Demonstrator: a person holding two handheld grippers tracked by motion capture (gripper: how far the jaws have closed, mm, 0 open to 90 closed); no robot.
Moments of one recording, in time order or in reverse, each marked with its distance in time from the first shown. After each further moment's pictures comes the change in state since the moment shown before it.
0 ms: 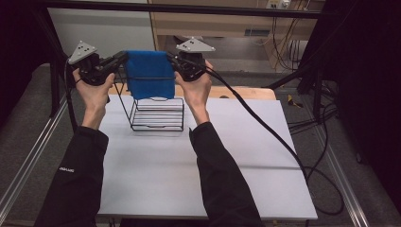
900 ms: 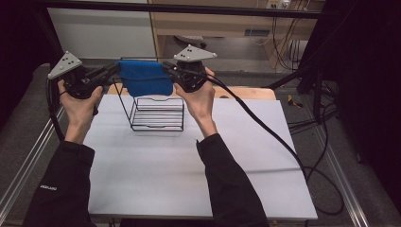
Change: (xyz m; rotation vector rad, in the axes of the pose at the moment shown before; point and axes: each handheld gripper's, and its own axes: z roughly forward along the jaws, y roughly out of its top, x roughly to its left) left arm -0.009 -0.003 -0.048 0.002 -0.084 0.054; right arm 0.024 0.006 -0.036 0.050 0.125 -0.054
